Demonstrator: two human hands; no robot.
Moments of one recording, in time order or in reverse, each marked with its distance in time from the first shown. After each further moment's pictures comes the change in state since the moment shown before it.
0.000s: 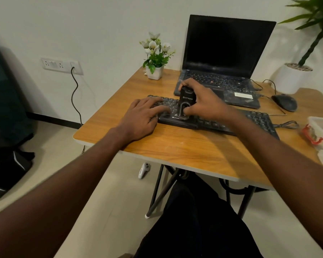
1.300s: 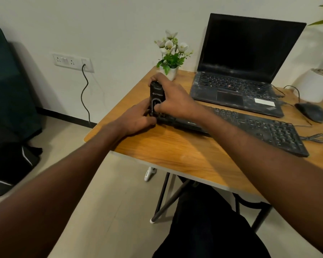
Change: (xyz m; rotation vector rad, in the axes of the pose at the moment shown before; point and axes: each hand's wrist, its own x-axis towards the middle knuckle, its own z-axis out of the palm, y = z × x) left_hand -0.010 -0.045 -0.027 -0.599 -0.146 -0.361; right_hand 0.071 -0.070 0.076 -0.030 -0.058 -0.247
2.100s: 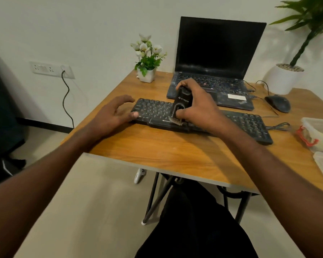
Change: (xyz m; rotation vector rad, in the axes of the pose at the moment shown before) left_hand -0.014 0.011 0.003 -0.012 0.176 0.031; right_hand -0.106 0.038 -0.062 0.160 0.253 0.261
